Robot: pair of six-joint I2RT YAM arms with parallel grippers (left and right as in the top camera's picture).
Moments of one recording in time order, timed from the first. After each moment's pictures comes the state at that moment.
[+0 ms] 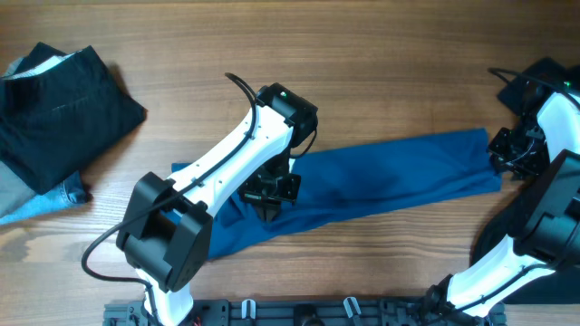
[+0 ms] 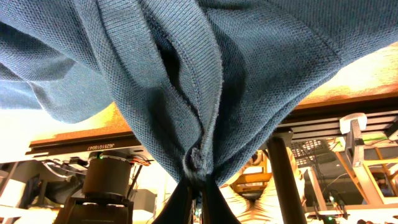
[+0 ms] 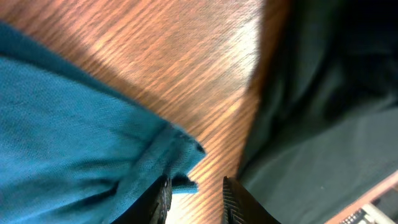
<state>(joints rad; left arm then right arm) -0.66 1.92 1.56 -1.68 0.21 -0.38 -0.44 1.95 1.42 -1.15 0.23 0.26</state>
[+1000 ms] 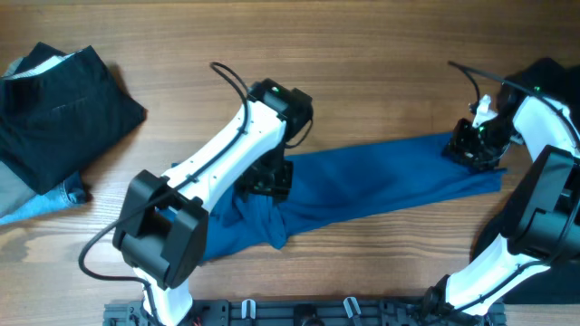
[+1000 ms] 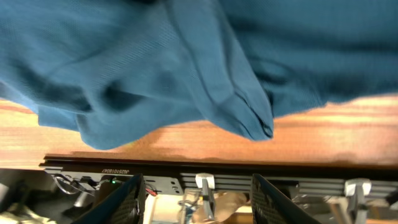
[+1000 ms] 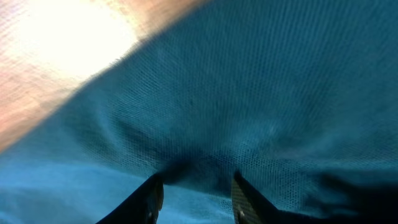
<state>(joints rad) -0.61 1.92 1.56 -1.58 0.07 -0.49 -0.36 1.95 1.29 -0.98 -0.23 0.05</state>
